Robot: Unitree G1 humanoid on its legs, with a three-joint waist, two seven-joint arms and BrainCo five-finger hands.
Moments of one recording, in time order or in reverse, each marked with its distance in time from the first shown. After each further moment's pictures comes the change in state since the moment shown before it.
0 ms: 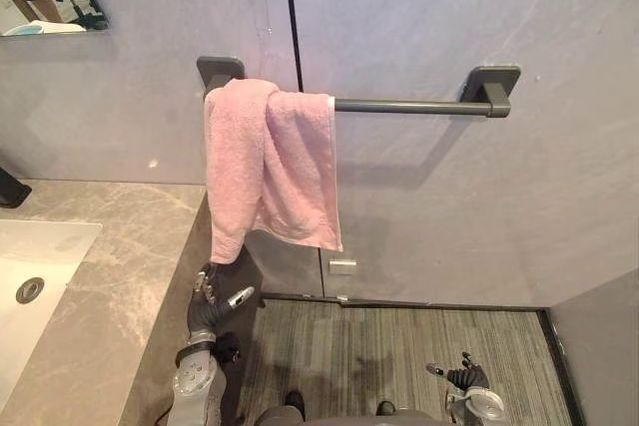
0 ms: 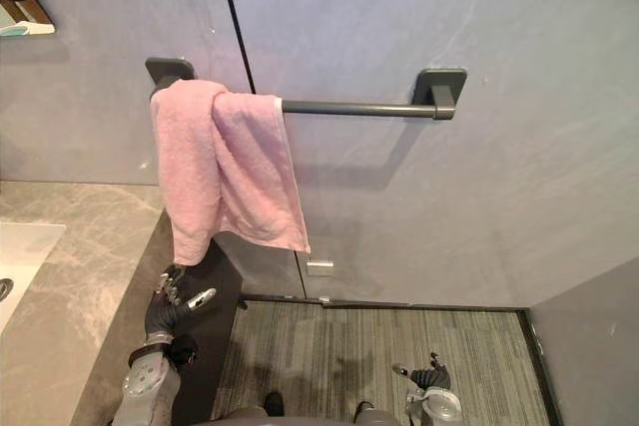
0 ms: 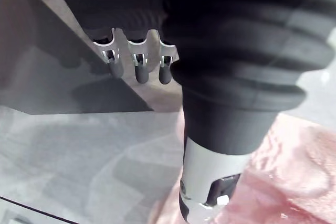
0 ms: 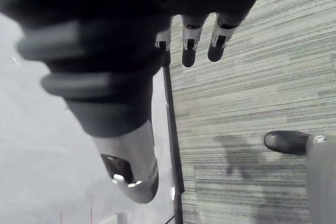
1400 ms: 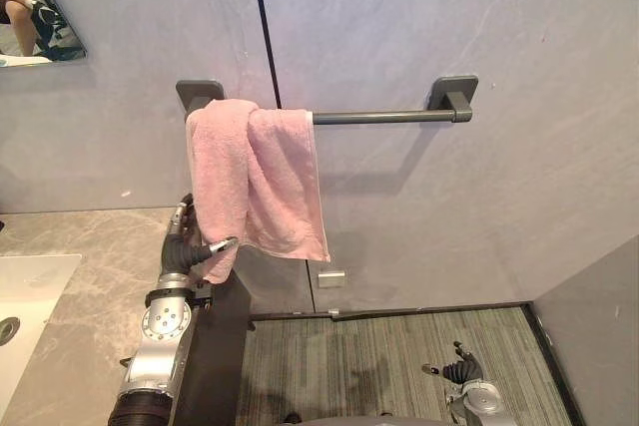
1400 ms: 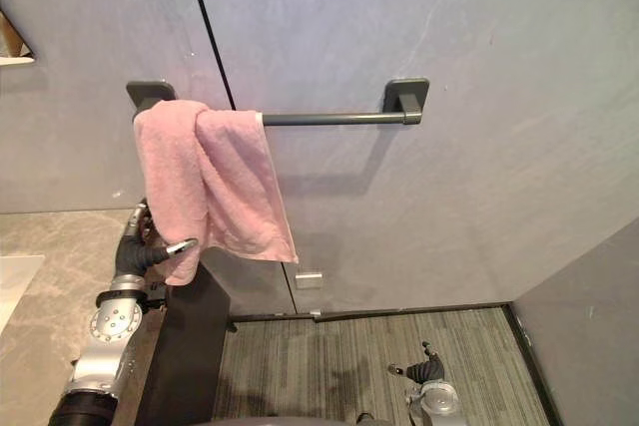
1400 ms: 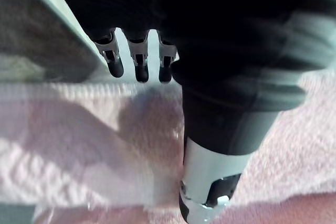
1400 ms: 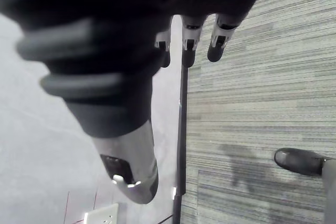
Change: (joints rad) left arm -0.198 0.284 -0.088 0.015 0.107 -0.058 0.017; right arm -0.004 -0.060 0.155 0.002 -0.078 -0.003 0.005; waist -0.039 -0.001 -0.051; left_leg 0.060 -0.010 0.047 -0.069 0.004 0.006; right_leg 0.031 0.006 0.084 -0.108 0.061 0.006
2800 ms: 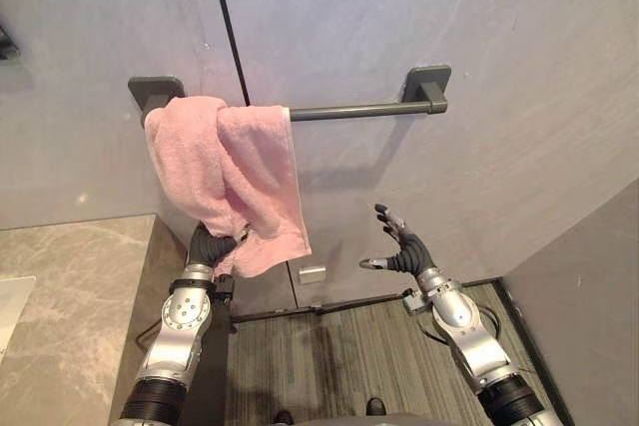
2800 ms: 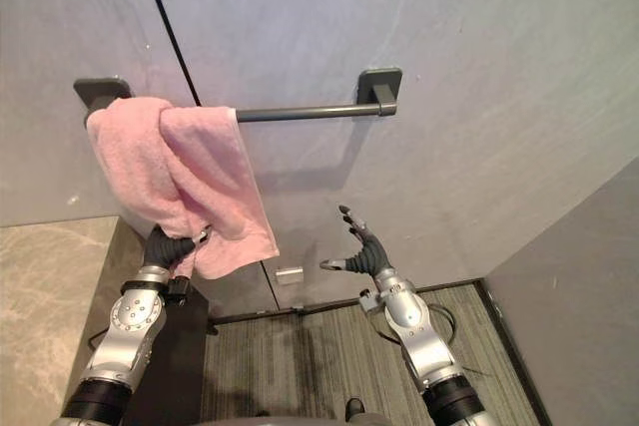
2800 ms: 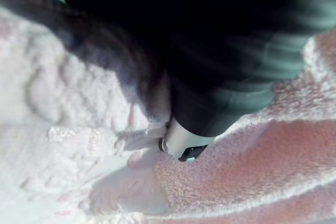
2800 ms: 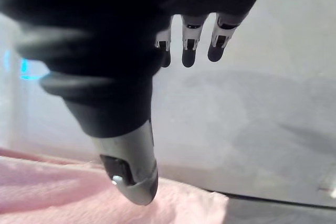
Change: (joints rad) left arm -0.044 -0.008 -0.069 -0.014 -0.038 0.001 -0.032; right arm -0.133 -0.131 0.403 -0.787 0.169 -0.133 0.190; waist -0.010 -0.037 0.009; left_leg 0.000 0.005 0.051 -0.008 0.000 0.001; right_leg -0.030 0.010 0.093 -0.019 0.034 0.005
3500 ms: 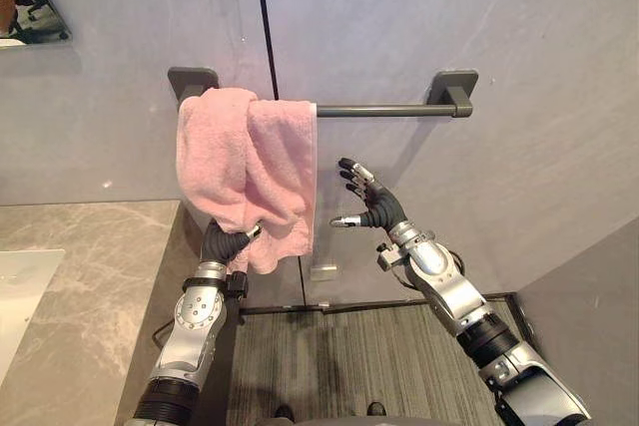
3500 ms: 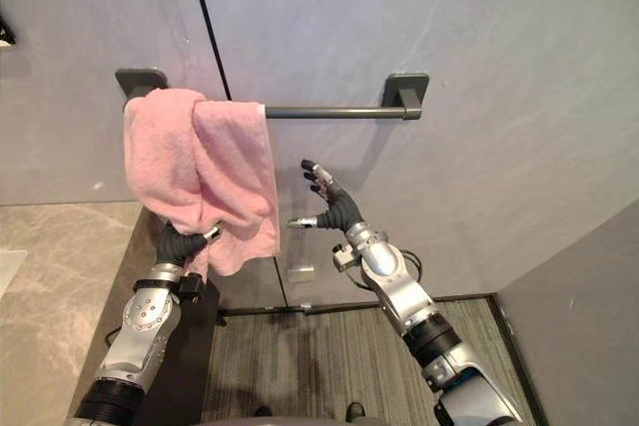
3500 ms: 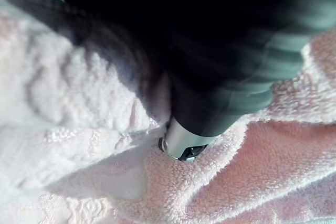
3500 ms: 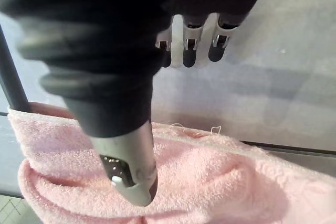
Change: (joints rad) left arm -0.001 -0.041 -0.044 -0.040 -0.074 -0.011 -0.005; right arm -0.322 -0.008 0.132 0.139 0.231 -0.003 -0.006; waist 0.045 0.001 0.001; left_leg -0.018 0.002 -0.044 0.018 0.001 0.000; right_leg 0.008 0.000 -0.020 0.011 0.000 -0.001
